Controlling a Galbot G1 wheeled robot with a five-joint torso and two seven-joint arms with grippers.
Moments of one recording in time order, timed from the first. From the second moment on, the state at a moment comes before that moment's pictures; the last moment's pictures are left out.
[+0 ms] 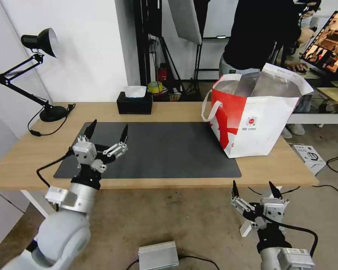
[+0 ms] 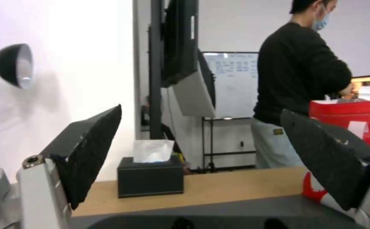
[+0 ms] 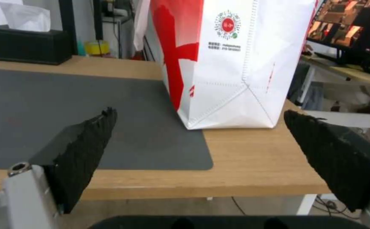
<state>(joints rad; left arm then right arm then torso) 1.45 -1.03 -0.41 -2.29 -0.33 -0.16 -0.25 -1.88 1.04 0.29 2.49 0.11 -0.11 0.65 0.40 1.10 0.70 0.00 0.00</state>
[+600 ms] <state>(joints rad) 1.66 -1.24 -0.45 -2.30 -0.11 -0.29 -0.28 -1.88 1.04 0.29 2.49 0.11 -0.11 0.65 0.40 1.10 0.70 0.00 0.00</state>
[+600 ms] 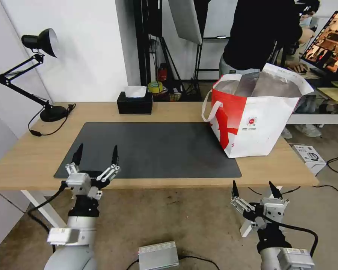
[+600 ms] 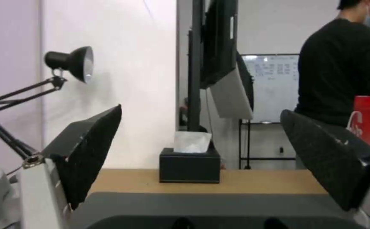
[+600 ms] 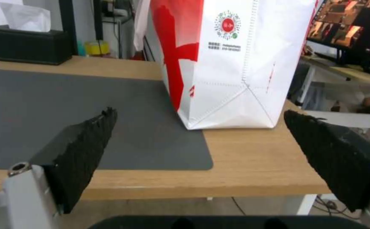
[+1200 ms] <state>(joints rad) 1.73 -1.38 -0.43 -2.19 0.10 -0.44 -0.34 -1.88 1.04 0.29 2.49 0.11 -0.11 0.65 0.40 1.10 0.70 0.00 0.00</state>
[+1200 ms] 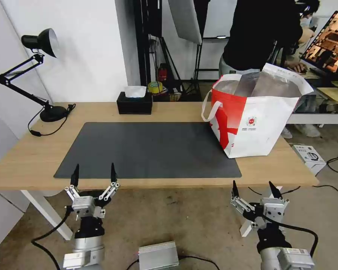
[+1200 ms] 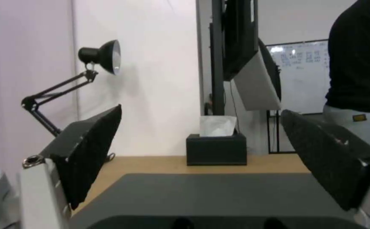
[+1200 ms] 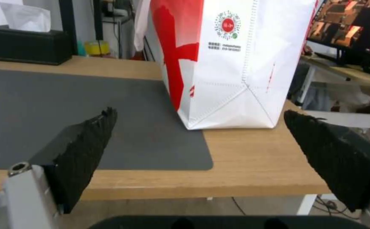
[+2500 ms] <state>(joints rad) 1.80 -1.32 -0.44 -2.13 0.12 -0.47 -0.37 -1.88 1.04 0.29 2.49 0.11 -0.11 0.65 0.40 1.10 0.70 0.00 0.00</state>
